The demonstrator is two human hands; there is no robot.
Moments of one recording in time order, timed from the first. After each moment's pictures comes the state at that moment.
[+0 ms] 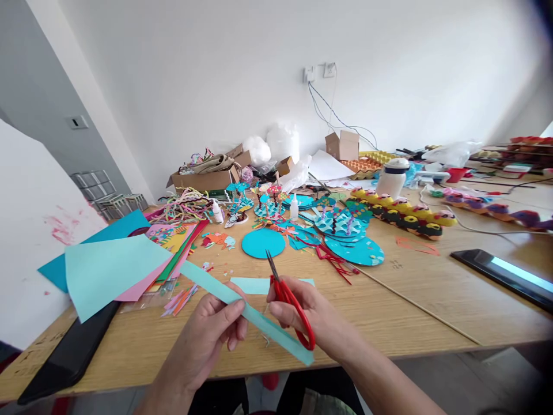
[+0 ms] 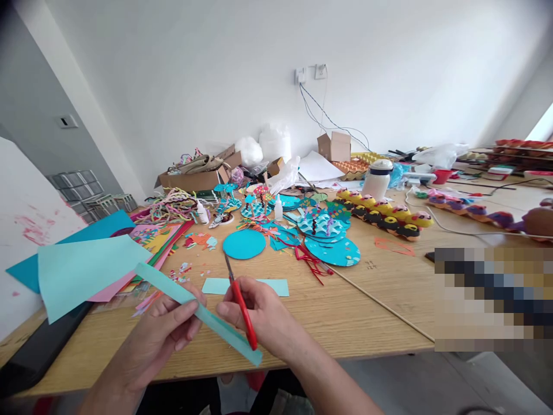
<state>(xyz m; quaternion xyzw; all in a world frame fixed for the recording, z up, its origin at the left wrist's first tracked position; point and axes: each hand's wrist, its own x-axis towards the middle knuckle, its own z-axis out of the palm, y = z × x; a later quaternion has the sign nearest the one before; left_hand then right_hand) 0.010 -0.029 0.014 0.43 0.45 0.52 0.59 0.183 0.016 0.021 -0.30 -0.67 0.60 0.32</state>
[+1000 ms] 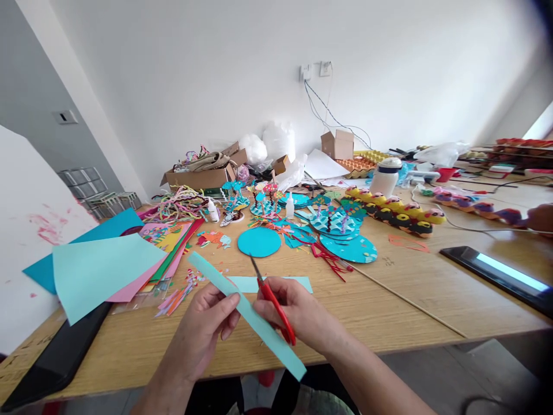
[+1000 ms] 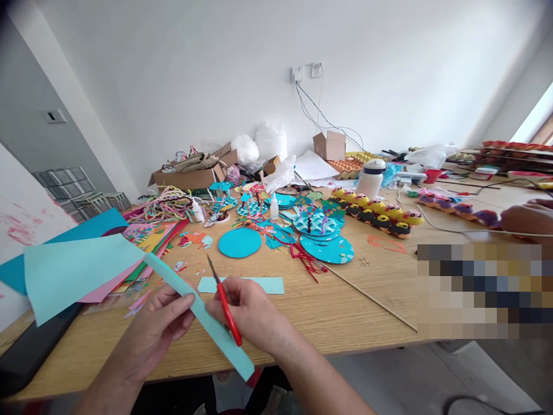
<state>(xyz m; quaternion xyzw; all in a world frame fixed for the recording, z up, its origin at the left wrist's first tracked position) 0.009 -0.023 0.011 0.41 0.46 0.56 0.56 0.170 0.022 0.015 -0.34 -0.68 0.57 0.29</state>
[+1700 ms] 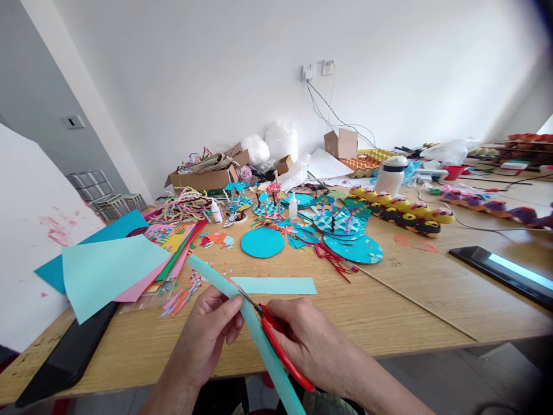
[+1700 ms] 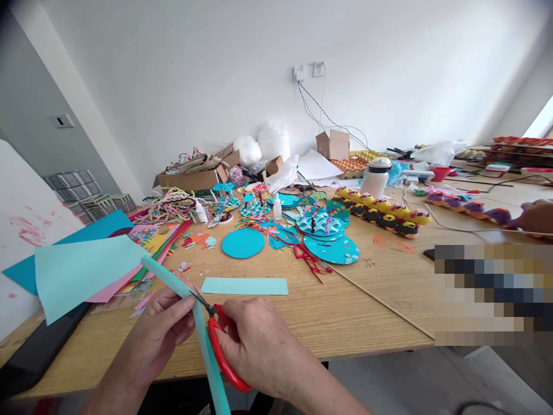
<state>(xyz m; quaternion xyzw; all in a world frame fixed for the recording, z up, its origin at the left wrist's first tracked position) 0.014 -0.025 0.015 0.39 0.46 0.59 0.55 0.183 -0.004 0.022 -0.37 -0.85 0.31 0.22</state>
